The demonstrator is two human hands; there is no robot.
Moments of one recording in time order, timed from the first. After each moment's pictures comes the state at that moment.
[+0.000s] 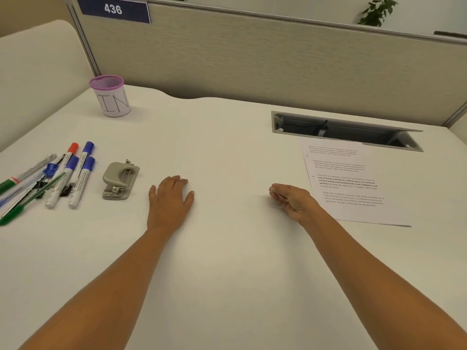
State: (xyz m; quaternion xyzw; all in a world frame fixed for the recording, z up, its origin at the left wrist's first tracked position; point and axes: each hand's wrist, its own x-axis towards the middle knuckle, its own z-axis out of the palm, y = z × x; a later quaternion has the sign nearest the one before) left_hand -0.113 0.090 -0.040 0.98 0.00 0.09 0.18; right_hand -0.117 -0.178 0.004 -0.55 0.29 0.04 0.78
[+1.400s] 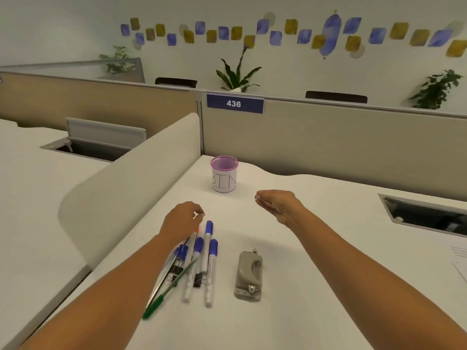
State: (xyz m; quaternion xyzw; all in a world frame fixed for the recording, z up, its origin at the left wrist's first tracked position) left_hand 0.021 0.359 0.034 0.96 0.02 0.08 0.27; right_hand 0.057 0.130 0.094 -0.62 0.16 0.12 0.76
